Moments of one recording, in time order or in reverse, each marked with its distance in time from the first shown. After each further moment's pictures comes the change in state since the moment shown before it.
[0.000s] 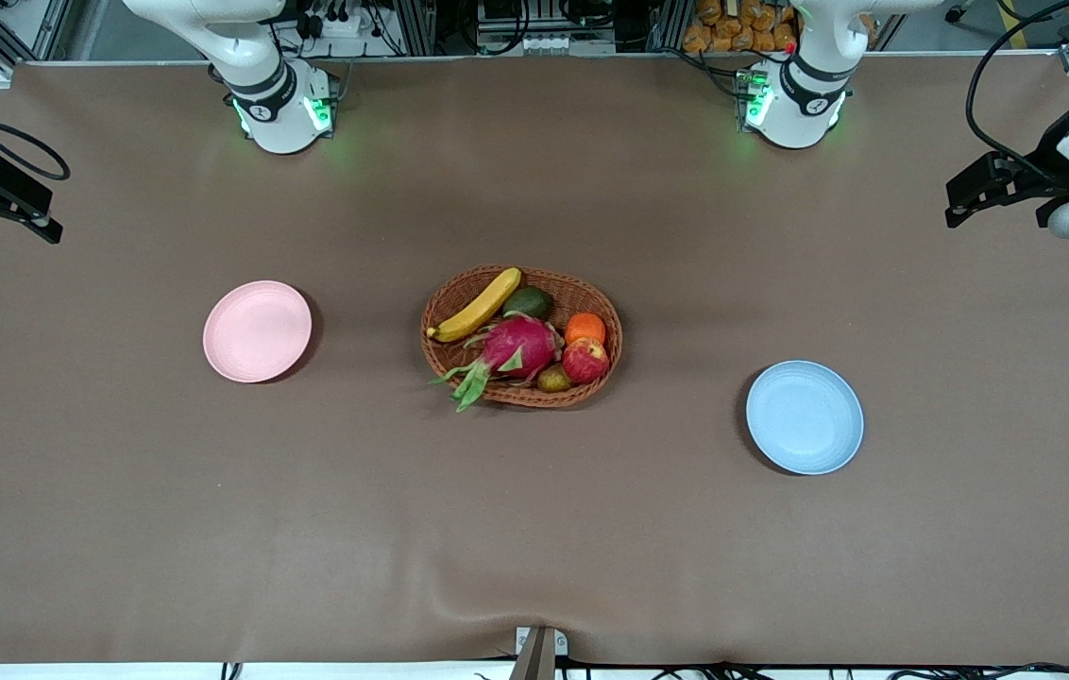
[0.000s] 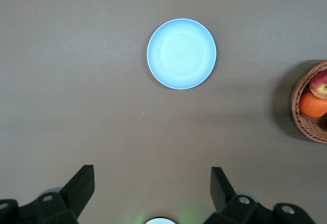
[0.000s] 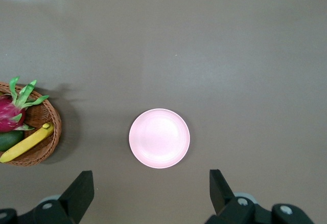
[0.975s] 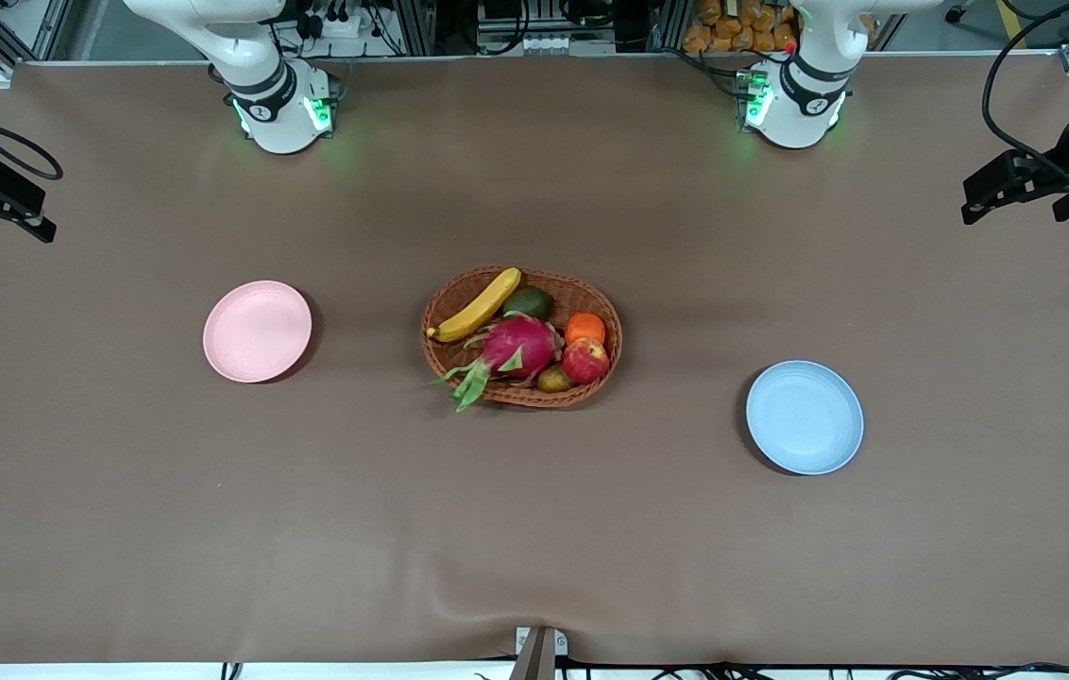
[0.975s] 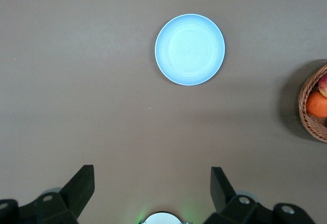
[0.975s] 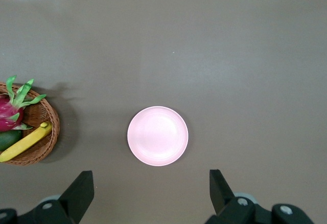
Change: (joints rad) left arm 0.004 0.004 0.018 0.014 0.009 -0.029 0.000; right arm -0.011 0.000 0.001 0.000 0.000 -0.012 0.000
